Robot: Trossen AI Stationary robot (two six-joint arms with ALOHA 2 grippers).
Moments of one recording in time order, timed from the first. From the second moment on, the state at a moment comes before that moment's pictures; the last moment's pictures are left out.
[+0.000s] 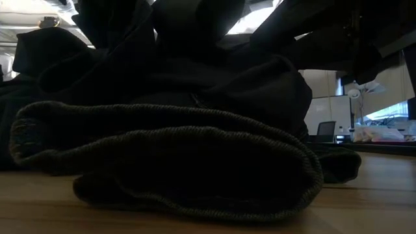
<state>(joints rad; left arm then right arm) -0.16 1.30 1.10 -0.99 -0.16 -0.23 0.74 1.94 1.08 0.08 1.06 1.01</state>
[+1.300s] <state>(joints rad) -0.23 1.41 1.03 -0.61 -0.08 -0.25 0.74 1.94 1.08 0.08 1.06 1.01</state>
